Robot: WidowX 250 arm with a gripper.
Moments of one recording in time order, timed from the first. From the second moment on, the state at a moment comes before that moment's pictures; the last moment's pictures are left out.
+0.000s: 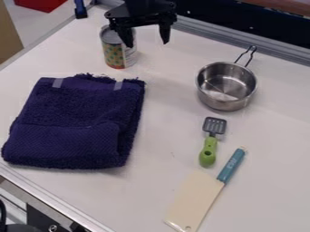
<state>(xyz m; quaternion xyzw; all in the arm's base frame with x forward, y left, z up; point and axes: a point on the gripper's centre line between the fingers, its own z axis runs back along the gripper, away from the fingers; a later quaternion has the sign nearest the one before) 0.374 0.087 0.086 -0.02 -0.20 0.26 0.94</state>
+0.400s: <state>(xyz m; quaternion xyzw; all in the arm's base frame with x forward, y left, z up) 0.367 0.088 0.062 -0.01 -0.20 0.20 0.96</state>
